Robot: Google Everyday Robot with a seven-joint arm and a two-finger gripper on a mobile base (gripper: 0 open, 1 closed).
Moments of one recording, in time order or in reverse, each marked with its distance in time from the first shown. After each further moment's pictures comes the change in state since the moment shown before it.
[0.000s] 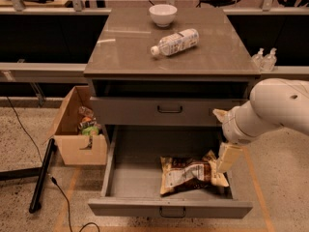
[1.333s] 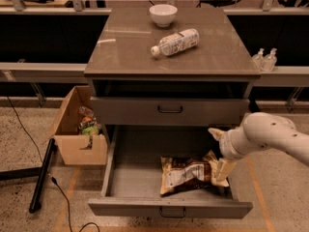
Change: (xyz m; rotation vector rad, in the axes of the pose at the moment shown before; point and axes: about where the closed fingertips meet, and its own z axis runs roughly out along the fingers) arm 0.066 -0.002 0.138 -0.020 -0.081 -0.109
